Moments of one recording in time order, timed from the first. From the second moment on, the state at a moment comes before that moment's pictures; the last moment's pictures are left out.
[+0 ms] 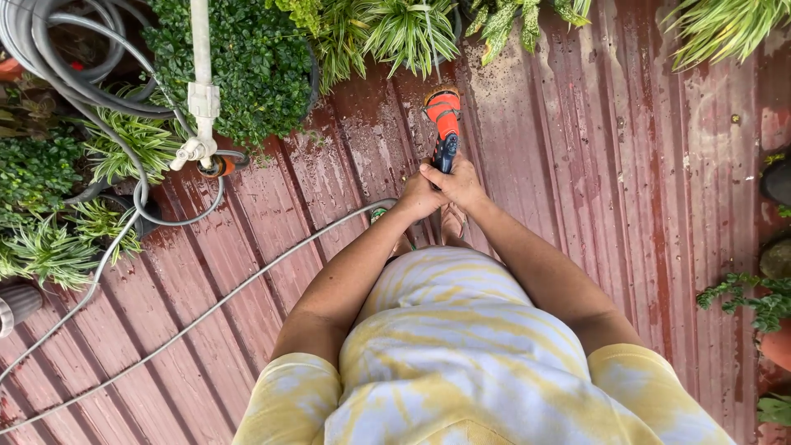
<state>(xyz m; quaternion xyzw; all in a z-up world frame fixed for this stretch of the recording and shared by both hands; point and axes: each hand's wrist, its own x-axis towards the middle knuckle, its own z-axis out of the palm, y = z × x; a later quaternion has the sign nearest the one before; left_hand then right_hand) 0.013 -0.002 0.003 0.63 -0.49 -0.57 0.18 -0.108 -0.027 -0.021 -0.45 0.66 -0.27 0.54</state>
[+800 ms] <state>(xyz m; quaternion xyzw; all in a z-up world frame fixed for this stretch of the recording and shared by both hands) 0.010 0.019 0.010 0.66 -0.43 -0.59 0.18 -0.106 -0.006 -0.035 -0.44 0.68 -0.18 0.56</state>
